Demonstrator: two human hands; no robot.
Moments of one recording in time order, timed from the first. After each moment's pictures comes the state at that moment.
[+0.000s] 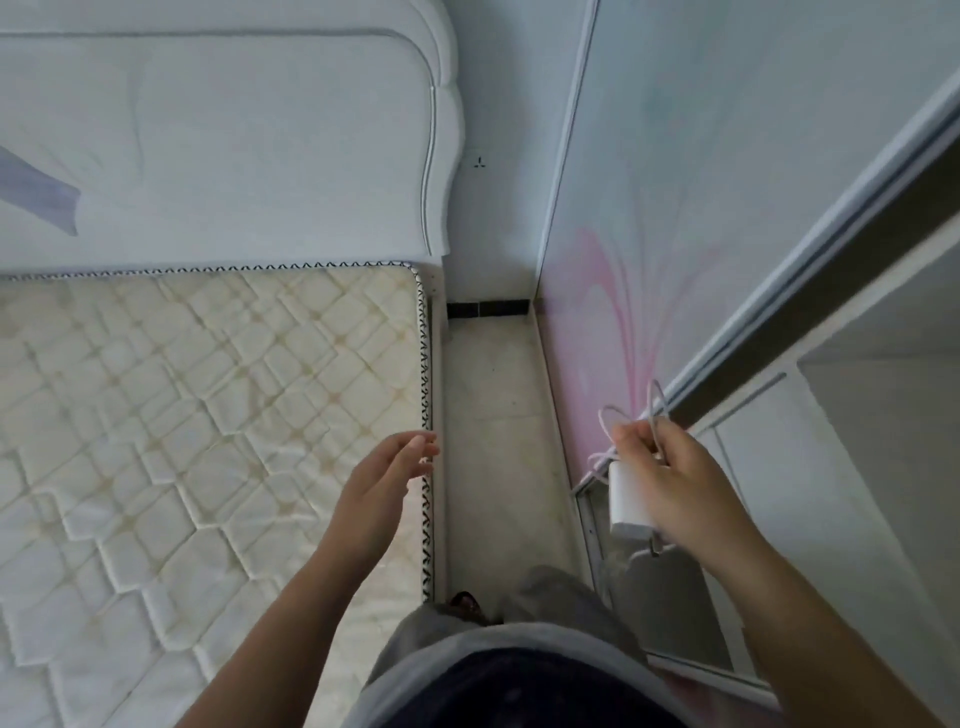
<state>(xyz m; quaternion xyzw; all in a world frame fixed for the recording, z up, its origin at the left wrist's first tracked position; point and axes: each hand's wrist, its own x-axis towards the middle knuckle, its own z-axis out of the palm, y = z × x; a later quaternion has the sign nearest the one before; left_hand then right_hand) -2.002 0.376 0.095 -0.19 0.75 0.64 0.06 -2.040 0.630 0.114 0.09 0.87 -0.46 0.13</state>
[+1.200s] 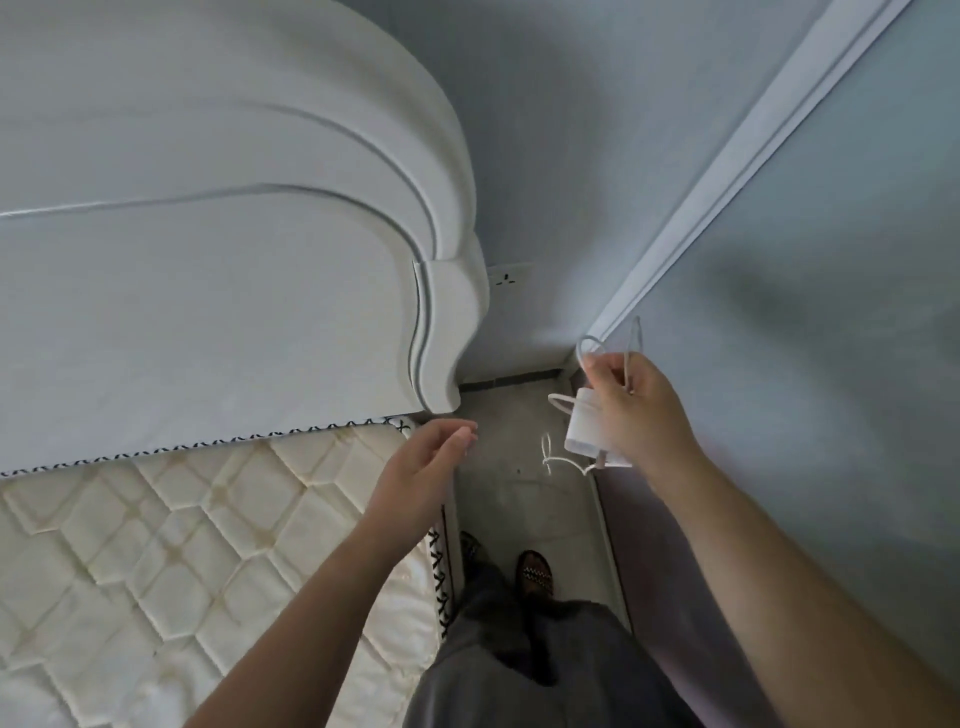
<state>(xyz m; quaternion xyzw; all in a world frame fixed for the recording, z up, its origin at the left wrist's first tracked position) -2.659 0.256 -0.023 -0.19 0.76 0.60 0.20 -2.723 0.459 -0.006 0.19 0.82 -0.54 0.12</state>
